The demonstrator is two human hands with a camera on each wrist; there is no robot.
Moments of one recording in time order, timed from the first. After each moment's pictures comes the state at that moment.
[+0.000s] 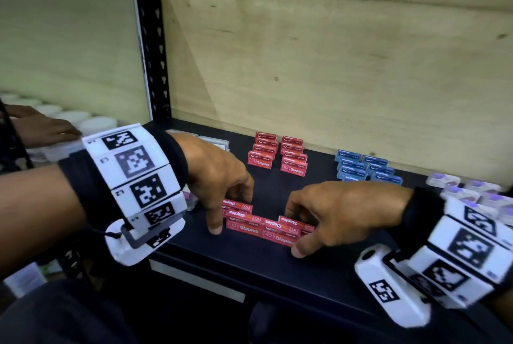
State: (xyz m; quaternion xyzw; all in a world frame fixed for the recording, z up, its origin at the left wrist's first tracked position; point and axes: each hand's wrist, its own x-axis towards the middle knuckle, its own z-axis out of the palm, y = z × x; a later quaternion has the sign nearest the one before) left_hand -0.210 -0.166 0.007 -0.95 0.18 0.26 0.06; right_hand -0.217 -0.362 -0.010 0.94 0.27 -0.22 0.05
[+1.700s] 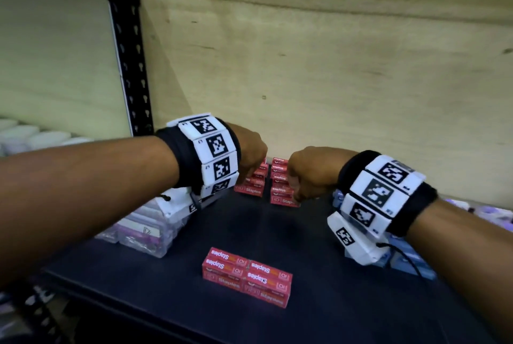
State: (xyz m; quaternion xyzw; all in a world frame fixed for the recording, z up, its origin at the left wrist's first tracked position) left_hand -0.104 -0.212 0.024 -0.96 0.19 0.13 0.13; right_hand -0.102 -0.347 0.010 0.96 0.22 -0.11 0.15
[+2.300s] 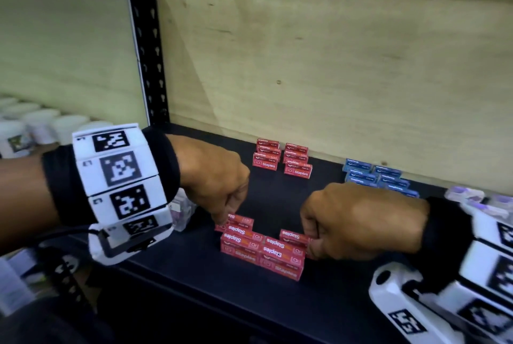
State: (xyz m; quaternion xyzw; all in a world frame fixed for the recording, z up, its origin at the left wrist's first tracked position) left_hand -0.180 -0.168 0.005 -0.95 0.21 0.20 0.12; right_hand -0.206 -0.360 0.002 0.94 0.27 -0.15 0.12
